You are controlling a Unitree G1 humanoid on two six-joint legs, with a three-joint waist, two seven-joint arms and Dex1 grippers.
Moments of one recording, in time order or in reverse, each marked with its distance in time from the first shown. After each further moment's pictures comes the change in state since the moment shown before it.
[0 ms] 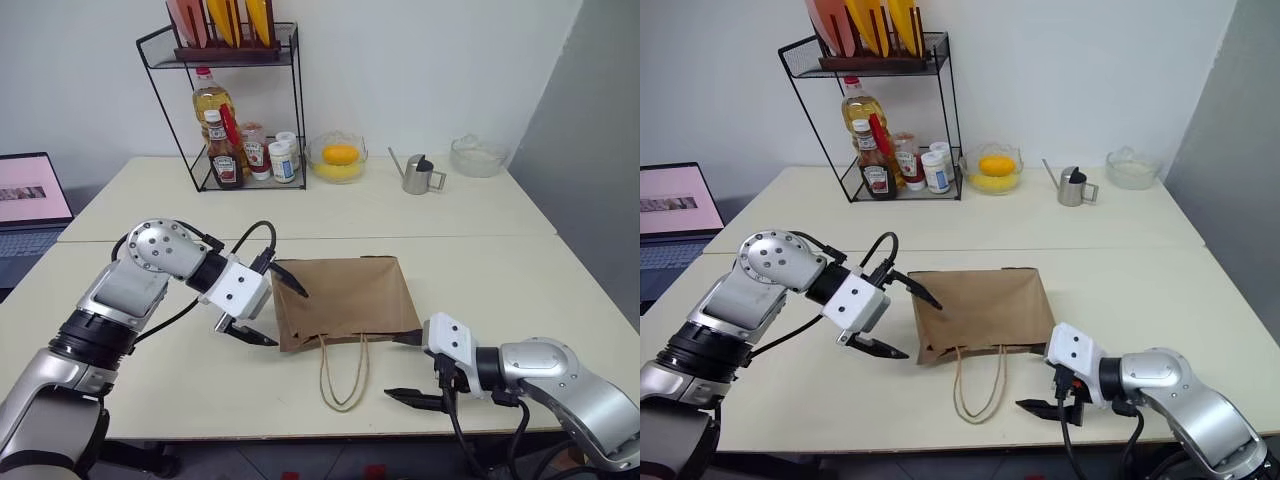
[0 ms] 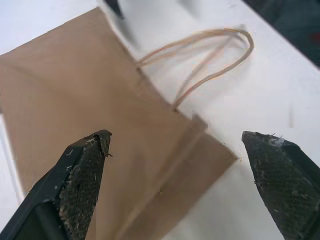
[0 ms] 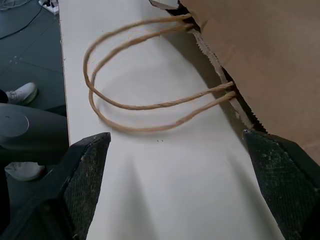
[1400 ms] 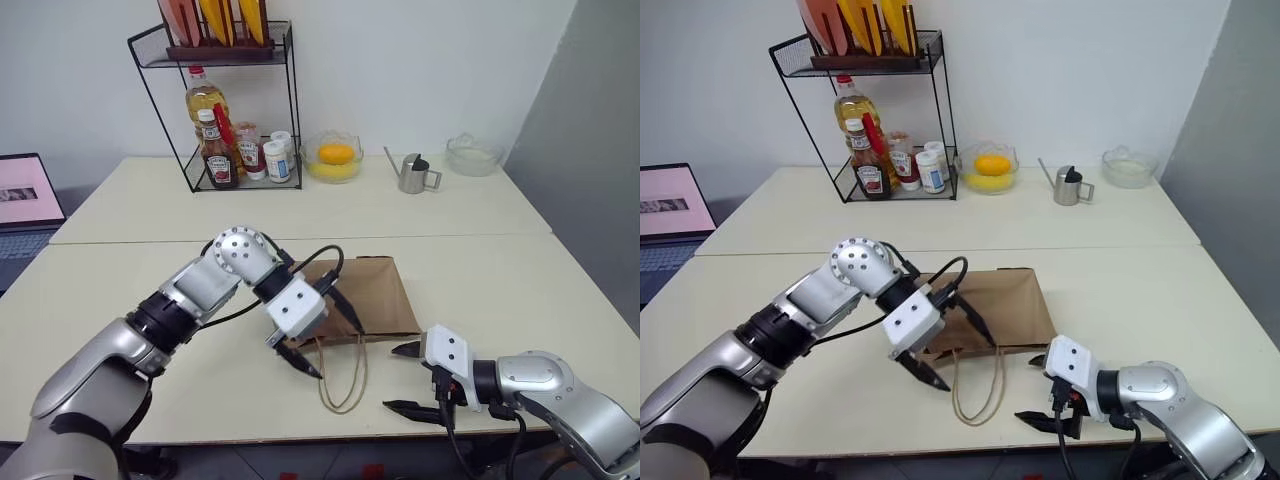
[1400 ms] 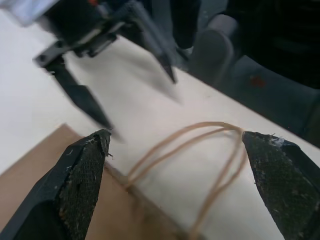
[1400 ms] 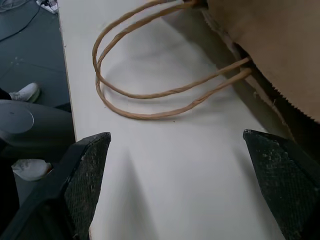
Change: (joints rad) left arm -0.145 -0.136 -0.341 -0.019 -0.166 -0.039 0.000; right arm 0.055 0.001 0.032 0.000 -0.005 -0.022 -0.043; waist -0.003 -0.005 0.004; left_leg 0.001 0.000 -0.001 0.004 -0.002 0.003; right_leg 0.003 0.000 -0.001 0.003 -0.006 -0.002
